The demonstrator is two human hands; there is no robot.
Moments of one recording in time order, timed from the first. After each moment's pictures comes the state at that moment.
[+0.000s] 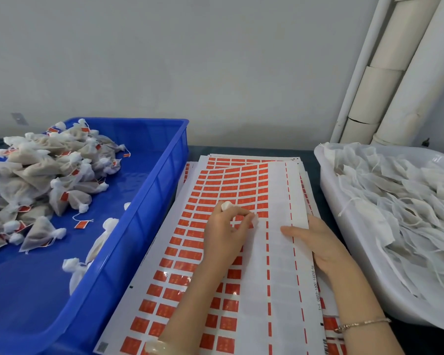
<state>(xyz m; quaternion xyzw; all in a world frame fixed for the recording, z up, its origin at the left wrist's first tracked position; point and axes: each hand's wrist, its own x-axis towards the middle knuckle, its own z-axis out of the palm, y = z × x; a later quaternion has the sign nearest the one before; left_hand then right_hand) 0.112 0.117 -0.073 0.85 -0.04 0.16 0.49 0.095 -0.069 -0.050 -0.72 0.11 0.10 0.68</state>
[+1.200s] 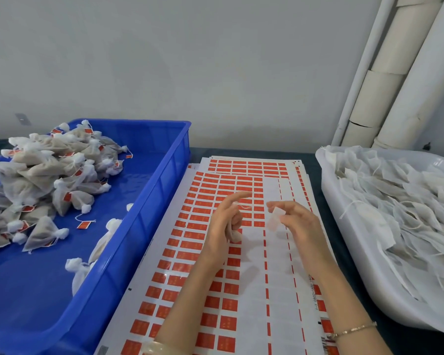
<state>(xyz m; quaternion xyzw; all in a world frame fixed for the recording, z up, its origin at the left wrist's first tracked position) 0.104 0.128 -0.051 0.69 -0.13 0.04 0.72 0.102 -0.038 -0.051 -0.78 -0.02 -0.10 0.61</state>
